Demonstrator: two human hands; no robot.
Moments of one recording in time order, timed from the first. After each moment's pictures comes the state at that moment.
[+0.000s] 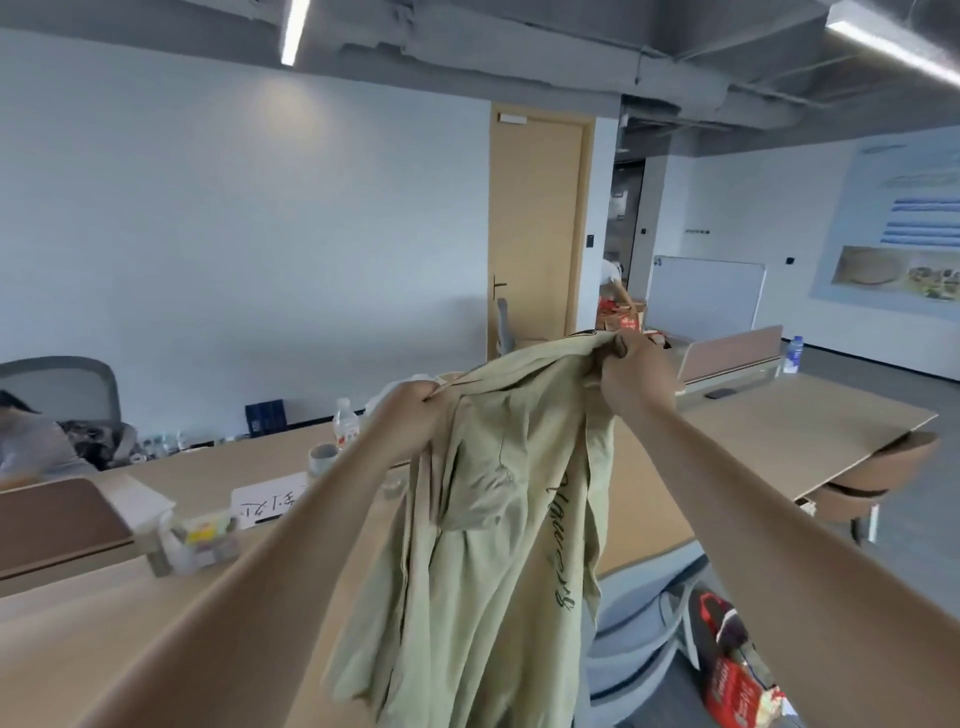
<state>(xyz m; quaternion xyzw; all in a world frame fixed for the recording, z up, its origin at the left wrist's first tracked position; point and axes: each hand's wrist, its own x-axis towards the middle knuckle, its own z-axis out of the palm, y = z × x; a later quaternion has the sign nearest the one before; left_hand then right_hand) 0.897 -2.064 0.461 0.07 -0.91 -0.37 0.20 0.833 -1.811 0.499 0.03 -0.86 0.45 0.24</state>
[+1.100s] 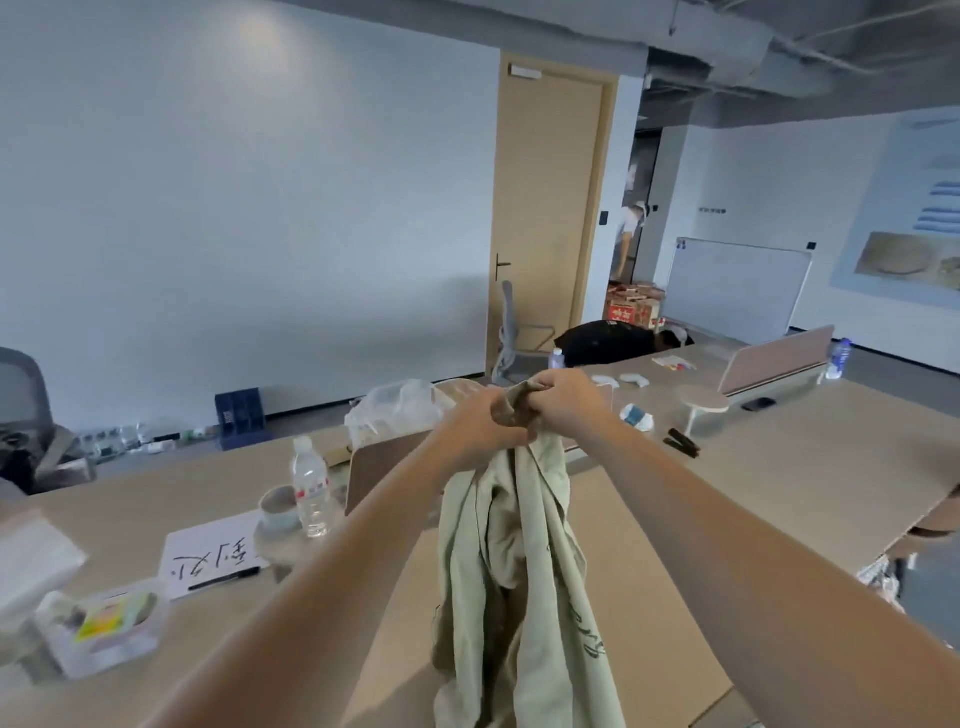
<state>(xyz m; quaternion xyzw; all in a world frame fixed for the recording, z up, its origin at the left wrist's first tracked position) 0.601 -2.101 0.434 -0.06 -0.91 -0.41 0.08 0.536 -1.962 0.446 0.16 -0.89 0.42 0.04</state>
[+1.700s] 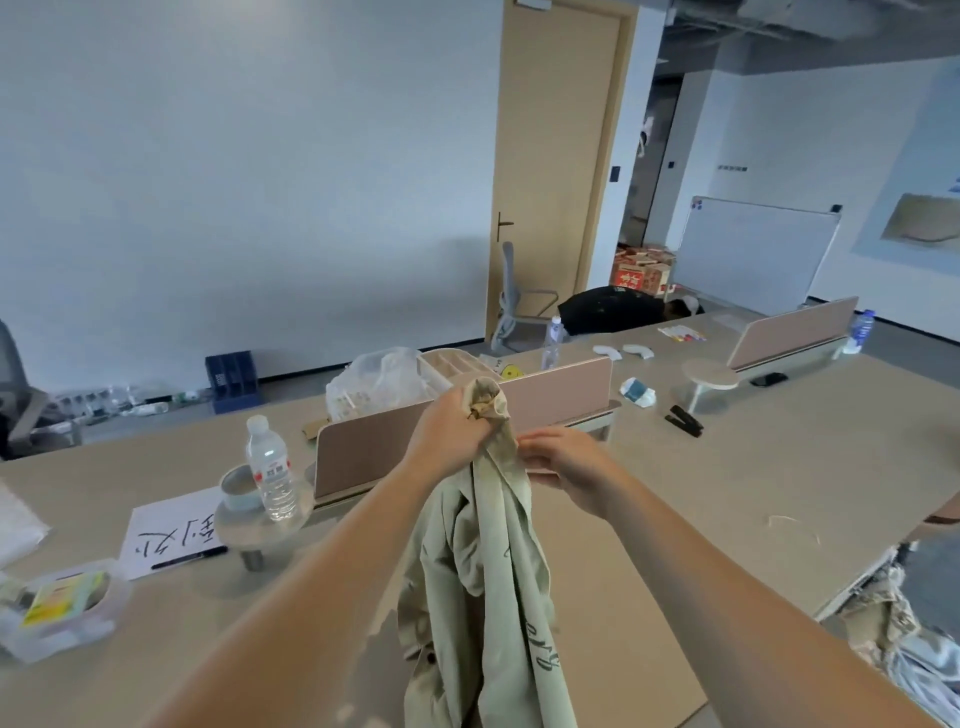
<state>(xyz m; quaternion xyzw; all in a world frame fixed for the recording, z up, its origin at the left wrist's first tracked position) 0.528 -2.085 0.372 0.01 -0.90 -0.42 0.14 0.474 -1.914 0.335 0.08 -0.75 0.62 -0.21</state>
